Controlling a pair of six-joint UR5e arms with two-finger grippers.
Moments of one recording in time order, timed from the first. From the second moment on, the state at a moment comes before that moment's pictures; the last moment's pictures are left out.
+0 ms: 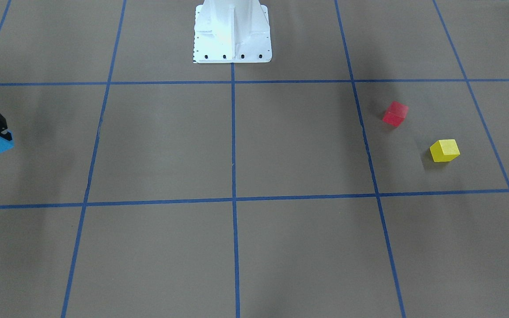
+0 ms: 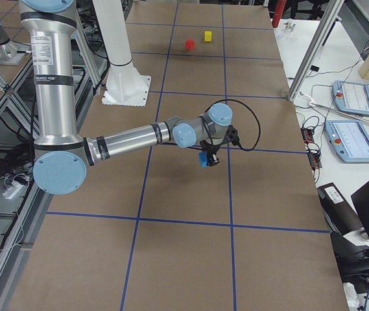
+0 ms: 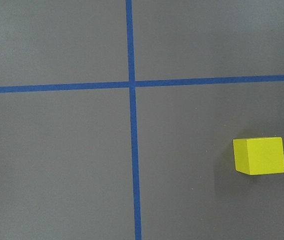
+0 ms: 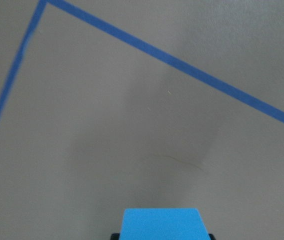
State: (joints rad) left arm -1.51 -1.40 -1.83 -1.74 -2.36 -0.15; right arm 1.11 -1.49 1.82 -1.47 2.37 0.28
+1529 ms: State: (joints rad) left arm -1.51 -1.41 -1.80 -1.80 -2.36 -0.15; right arm 0.55 -0.71 1.31 -1.36 1.95 1.32
